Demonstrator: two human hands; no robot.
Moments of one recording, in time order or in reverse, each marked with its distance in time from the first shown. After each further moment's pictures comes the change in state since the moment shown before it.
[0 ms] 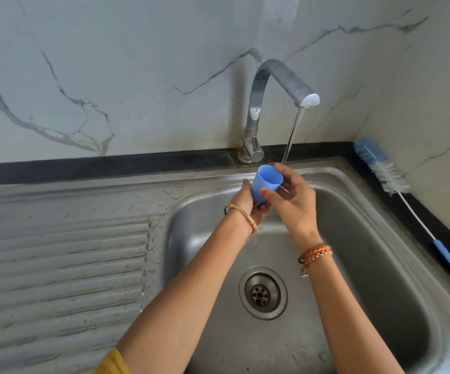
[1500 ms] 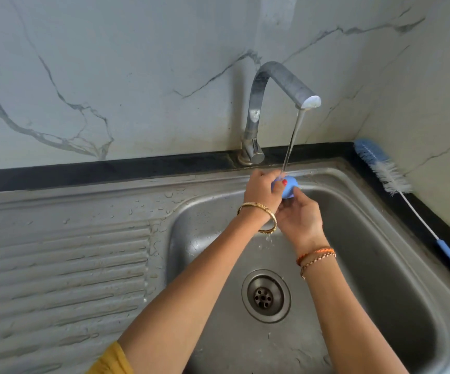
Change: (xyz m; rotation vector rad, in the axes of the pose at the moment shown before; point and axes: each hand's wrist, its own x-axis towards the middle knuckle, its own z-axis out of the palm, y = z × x) left_hand -0.002 0.001 0.015 1.275 -0.090 0.842; right_hand 0.012 0.018 -0.002 1.120 0.054 0.639
